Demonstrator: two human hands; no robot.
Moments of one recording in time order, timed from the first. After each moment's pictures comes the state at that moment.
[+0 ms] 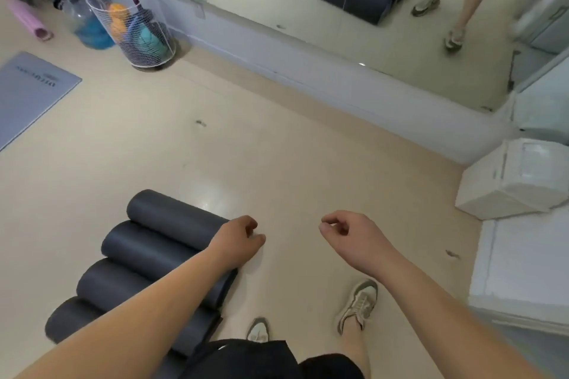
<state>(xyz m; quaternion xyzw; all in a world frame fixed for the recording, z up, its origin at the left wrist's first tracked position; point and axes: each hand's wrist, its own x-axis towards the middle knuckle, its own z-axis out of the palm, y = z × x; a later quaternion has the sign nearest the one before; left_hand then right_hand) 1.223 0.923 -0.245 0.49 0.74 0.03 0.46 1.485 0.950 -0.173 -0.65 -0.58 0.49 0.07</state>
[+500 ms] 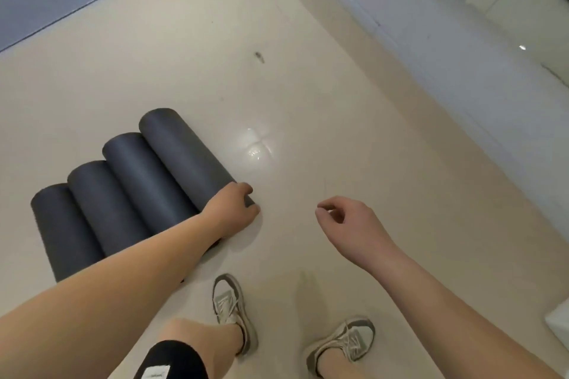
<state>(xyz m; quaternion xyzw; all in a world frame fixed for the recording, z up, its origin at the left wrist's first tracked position) 1.241 1.047 -0.480 0.36 0.84 0.01 0.40 1.478 1.162 -0.415 -0.50 -0.68 0.52 -0.06</state>
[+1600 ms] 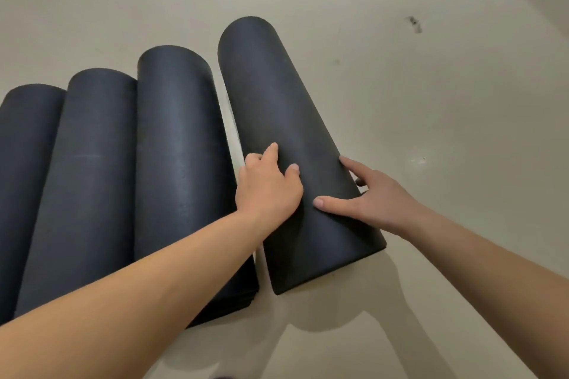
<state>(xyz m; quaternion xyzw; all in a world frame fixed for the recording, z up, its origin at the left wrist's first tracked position) 1.060 0.974 -0.911 0.12 0.94 0.27 0.14 1.173 1.145 -0.909 -0.28 -0.81 0.49 -0.14</state>
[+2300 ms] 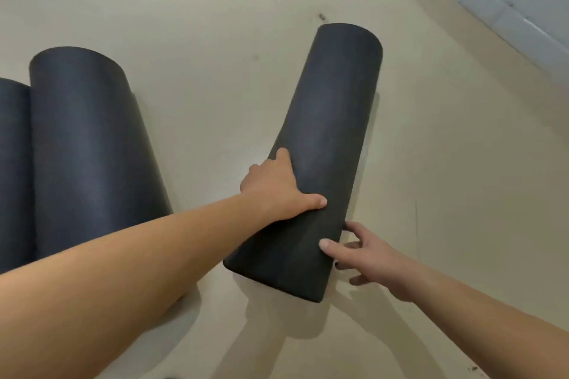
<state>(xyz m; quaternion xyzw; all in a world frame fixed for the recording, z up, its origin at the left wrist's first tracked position) 1.149 1.069 -0.905 0.33 0.90 0.12 0.27 1.347 1.158 -0.935 -0.43 -0.65 0.58 -0.22</state>
